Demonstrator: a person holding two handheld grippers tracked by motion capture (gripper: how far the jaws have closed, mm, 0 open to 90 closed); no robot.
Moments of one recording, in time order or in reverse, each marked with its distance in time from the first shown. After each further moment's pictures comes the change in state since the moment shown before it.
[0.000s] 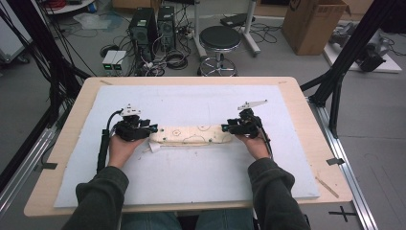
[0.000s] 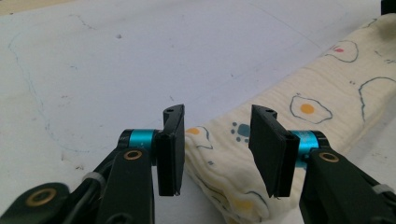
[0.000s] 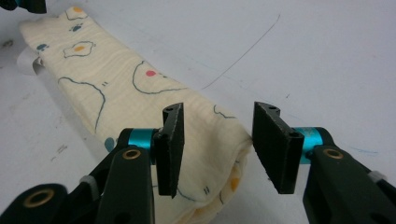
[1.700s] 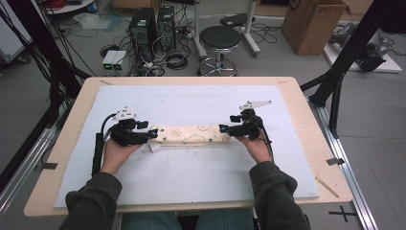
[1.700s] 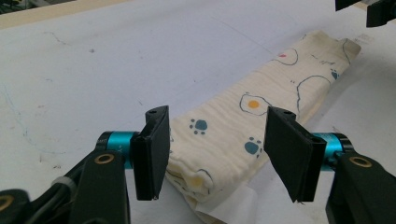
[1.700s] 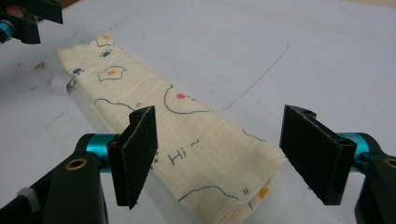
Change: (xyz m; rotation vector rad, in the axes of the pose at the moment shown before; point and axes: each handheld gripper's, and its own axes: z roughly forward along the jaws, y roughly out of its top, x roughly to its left) left arm -0.011 -0.001 -0.026 -0.040 -0.087 0.032; right arm 0.018 0.005 -0.017 -0.076 0.009 -0.001
